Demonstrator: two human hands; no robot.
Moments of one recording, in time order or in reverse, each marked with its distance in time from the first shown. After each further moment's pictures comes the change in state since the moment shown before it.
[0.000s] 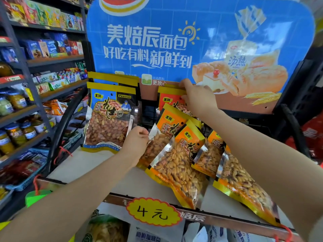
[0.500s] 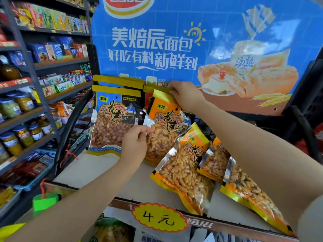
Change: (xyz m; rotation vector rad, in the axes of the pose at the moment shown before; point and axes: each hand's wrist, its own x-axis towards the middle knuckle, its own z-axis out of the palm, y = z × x) left_hand -0.012 -0.002 -0.013 -0.010 0.219 0.331; right_hand 0.031 -0.026 0.003 0.320 -0.104 -0.072
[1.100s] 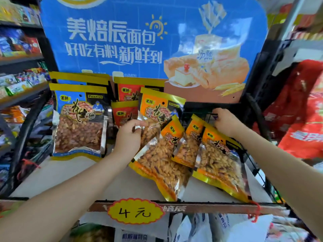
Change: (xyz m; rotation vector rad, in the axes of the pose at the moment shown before) left_hand 0.000 0.021 0.039 -0.044 -0.240 -0.070; right_hand -0.149 0.123 -0.035 -0.092 -0.210 0.697
